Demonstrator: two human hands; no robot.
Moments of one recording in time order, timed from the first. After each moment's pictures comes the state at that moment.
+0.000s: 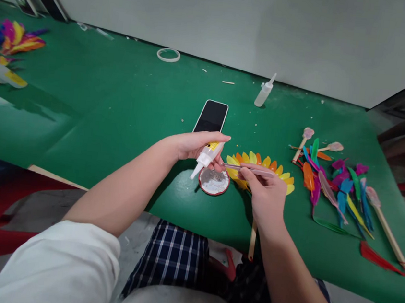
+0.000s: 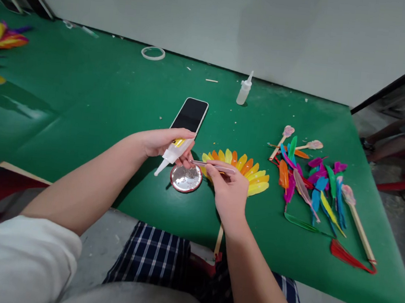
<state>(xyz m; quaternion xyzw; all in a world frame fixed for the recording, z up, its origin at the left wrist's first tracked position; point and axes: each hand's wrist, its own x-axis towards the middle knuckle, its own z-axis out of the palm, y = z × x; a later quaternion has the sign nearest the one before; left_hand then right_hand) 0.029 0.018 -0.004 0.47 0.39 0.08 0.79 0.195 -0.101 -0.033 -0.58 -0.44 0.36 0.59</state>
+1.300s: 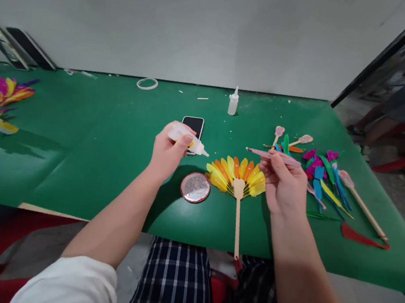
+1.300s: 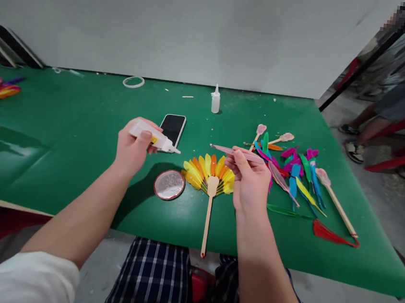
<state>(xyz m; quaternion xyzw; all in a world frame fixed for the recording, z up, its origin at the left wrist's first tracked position) 0.044 -0.008 0.008 0.65 0.39 0.54 0.37 0.259 -0.088 -0.004 -0.48 -0.28 0.38 0.74</state>
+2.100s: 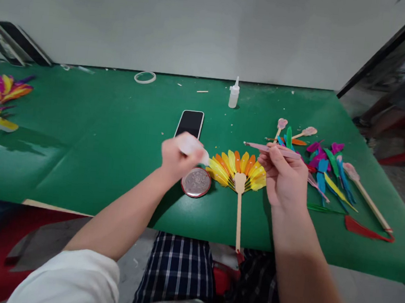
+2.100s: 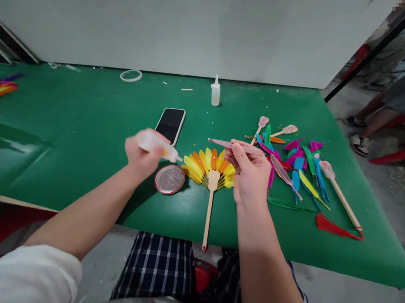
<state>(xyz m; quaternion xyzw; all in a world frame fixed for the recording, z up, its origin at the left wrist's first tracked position) 0.051 -0.009 -0.016 0.73 0.32 0.58 0.16 0.257 -0.087 -0.005 -0.46 -0.25 0.40 0.75</state>
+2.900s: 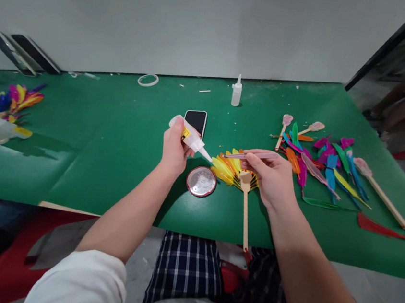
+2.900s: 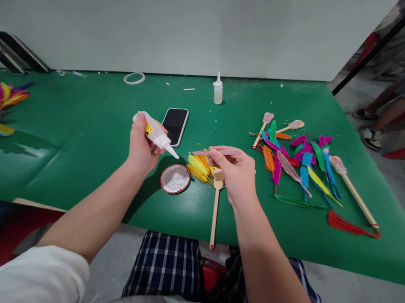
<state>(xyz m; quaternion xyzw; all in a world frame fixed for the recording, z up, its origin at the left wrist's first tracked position) 0.061 -0.001 -0.005 0.48 0.41 0.58 0.52 0.233 -0.091 -0.012 -0.48 -0.33 0.46 0.67</state>
